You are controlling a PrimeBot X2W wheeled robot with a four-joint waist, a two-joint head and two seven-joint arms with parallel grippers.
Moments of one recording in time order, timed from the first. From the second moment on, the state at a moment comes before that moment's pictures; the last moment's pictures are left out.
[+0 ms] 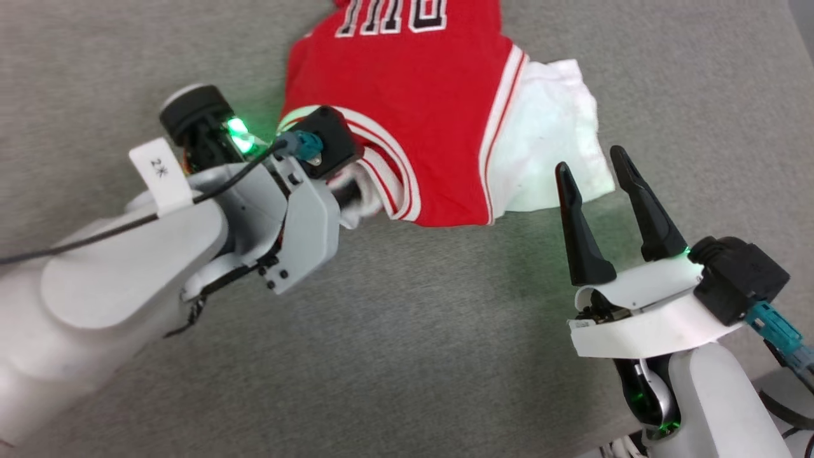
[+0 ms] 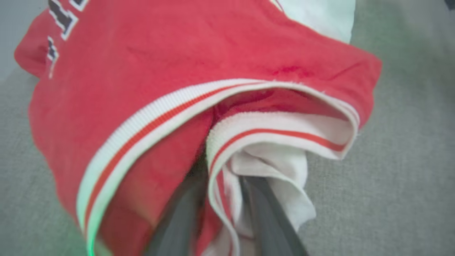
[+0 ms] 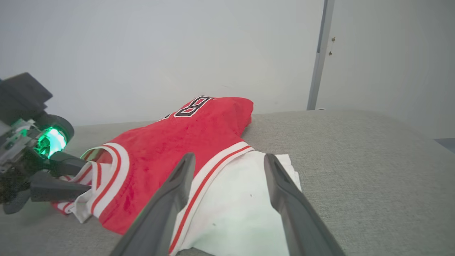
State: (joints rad) left arm -1.22 0.73 -1.27 0.16 -0.78 -0.13 0.34; right arm -0.35 -0.05 0.23 0.03 0.29 0.13 -0.26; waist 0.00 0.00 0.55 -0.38
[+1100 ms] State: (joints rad) left arm -0.60 0.58 -0.79 0.48 -0.99 -0.13 -0.26; right arm -0.22 -0.06 0.06 0.22 0.04 0.13 -0.26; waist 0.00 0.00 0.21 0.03
